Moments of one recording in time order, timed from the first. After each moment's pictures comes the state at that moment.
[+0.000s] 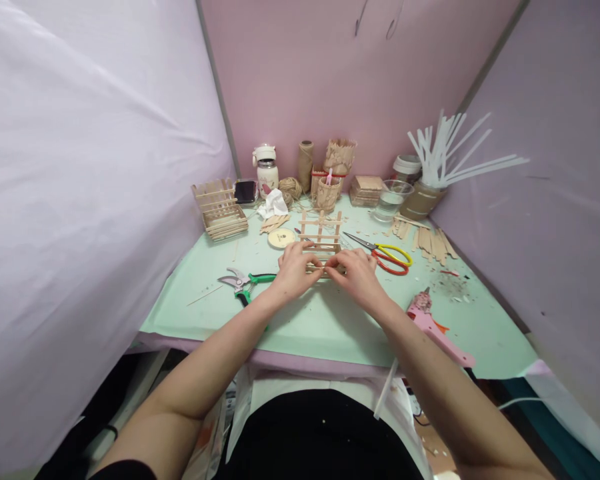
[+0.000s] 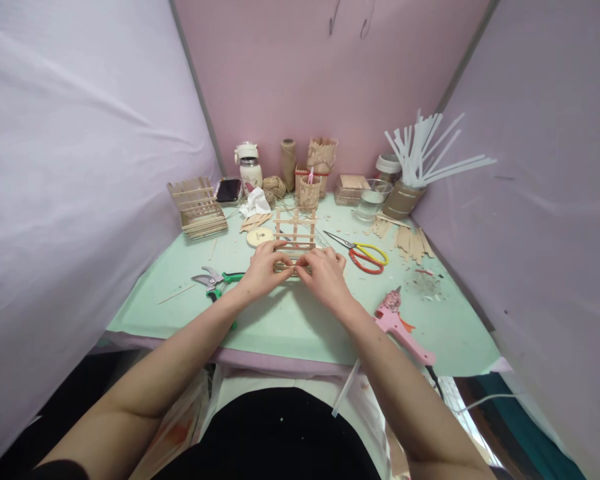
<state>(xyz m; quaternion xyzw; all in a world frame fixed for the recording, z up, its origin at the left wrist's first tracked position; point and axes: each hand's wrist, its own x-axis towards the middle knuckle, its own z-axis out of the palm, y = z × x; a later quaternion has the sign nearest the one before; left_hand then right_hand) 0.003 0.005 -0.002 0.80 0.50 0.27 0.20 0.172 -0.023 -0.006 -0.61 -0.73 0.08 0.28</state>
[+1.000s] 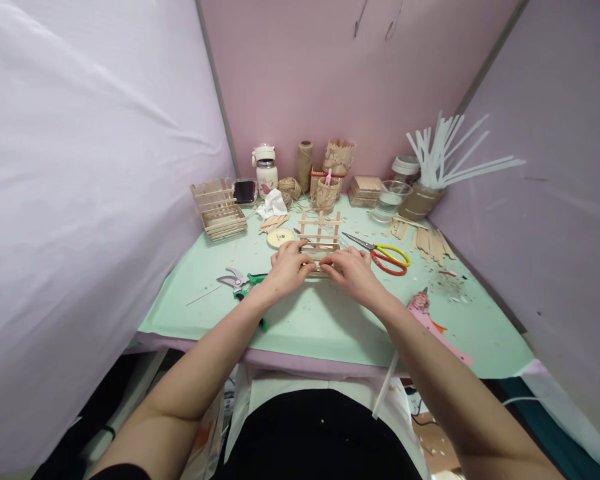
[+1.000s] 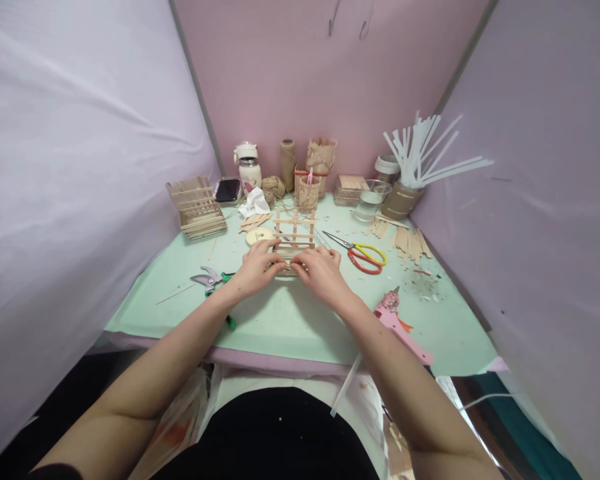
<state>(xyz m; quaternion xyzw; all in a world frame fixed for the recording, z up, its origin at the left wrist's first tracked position) -0.011 0.010 0.005 0.82 0.50 0.20 0.18 0.173 -0.017 0.002 -0.59 -0.77 0.10 0.23</state>
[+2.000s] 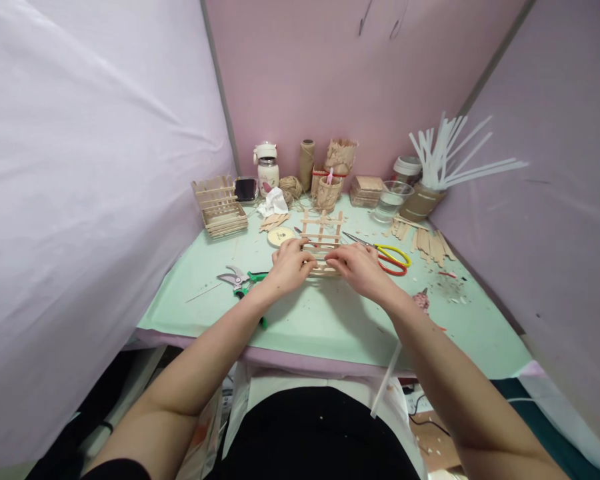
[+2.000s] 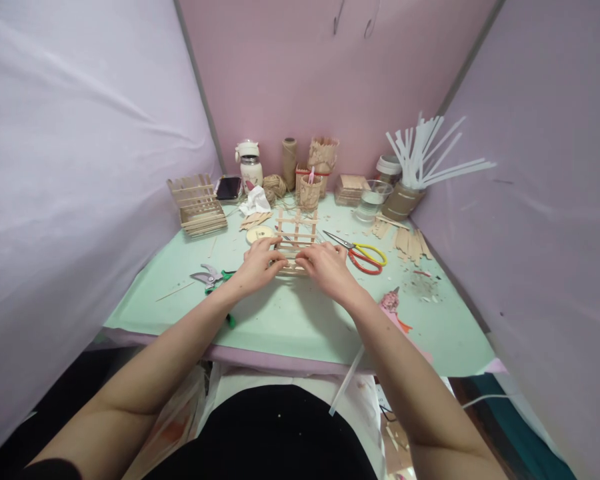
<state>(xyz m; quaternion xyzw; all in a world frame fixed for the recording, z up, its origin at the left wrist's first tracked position) -0.009 0.010 0.007 0.82 0.50 0.20 0.18 0.181 -0.015 0.020 -0.61 -0.77 0.10 0.18</state>
